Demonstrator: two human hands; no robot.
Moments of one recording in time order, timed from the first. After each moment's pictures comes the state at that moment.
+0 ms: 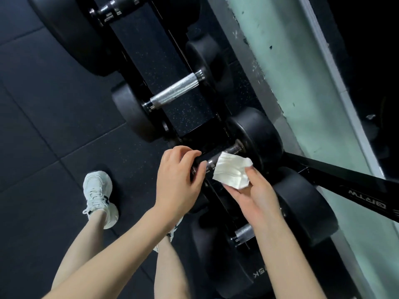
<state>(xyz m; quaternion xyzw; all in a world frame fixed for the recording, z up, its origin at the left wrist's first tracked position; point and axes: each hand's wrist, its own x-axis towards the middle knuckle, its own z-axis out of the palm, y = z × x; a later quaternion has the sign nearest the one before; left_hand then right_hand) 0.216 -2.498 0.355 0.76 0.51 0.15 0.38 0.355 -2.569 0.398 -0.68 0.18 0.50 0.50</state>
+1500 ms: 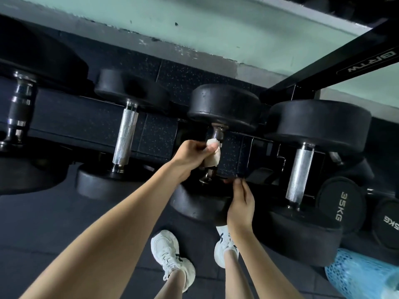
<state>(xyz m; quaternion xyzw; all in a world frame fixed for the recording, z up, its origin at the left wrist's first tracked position) 0.306 -2.433 0.278 0.65 0.30 -0.22 0.66 0.237 -2.576 0.290 -0.77 0.24 0.13 0.58</state>
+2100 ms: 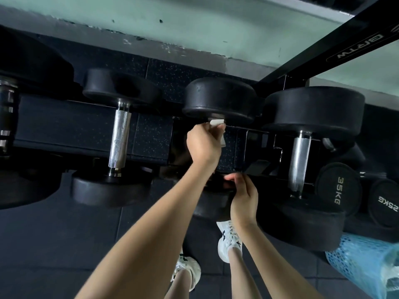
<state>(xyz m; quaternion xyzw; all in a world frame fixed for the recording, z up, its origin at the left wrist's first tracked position) 0.328 -2.462 0.293 0.81 0.32 -0.04 0.50 0.235 -2.574 0.280 -0.79 0.23 0.10 0.56</state>
